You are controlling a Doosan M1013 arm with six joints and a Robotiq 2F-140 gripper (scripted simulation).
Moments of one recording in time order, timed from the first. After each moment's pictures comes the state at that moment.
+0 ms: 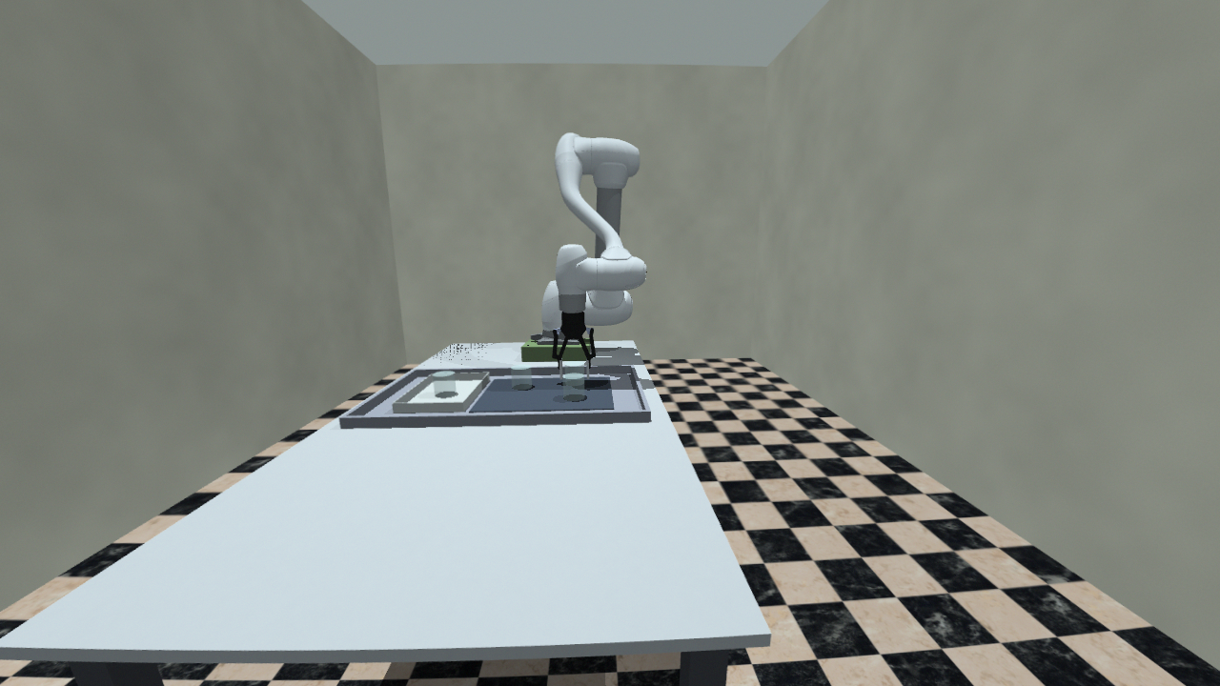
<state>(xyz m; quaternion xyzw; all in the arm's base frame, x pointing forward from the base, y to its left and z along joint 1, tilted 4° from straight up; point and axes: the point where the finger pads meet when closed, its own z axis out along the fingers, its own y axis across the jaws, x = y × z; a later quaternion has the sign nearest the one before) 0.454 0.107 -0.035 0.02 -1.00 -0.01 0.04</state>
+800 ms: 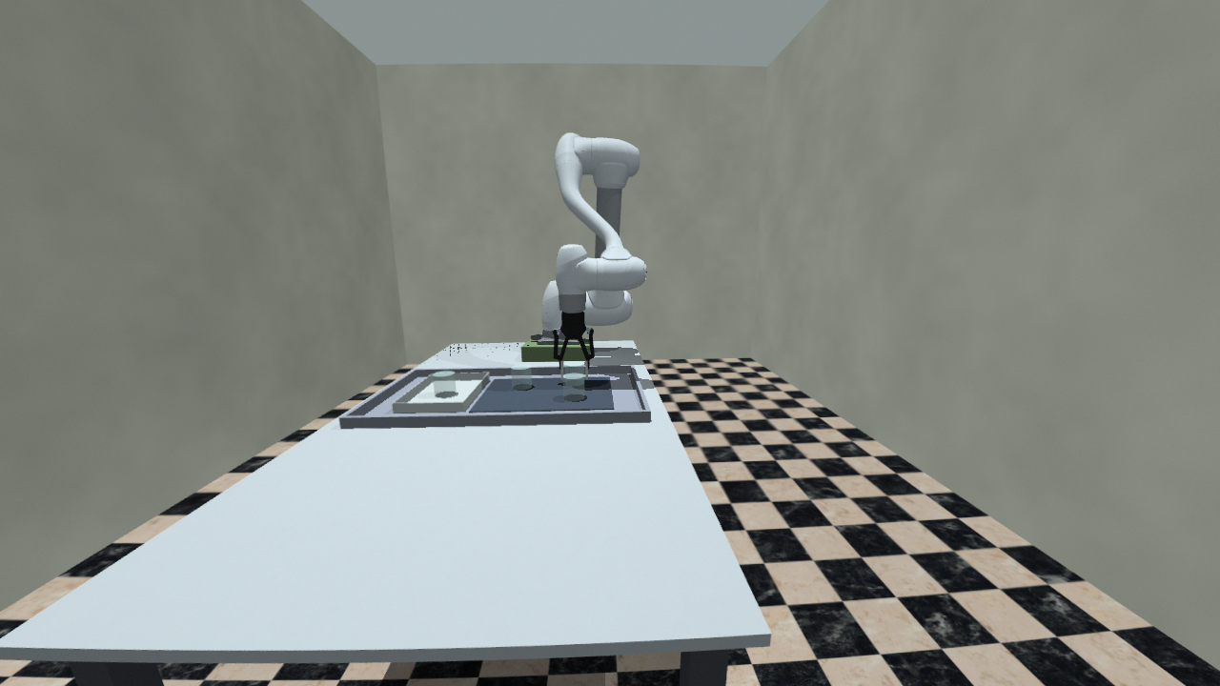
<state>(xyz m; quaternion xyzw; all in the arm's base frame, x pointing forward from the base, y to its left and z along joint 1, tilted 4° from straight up) 0.454 0.107 -0.035 0.02 -1.00 -0.01 0.04</state>
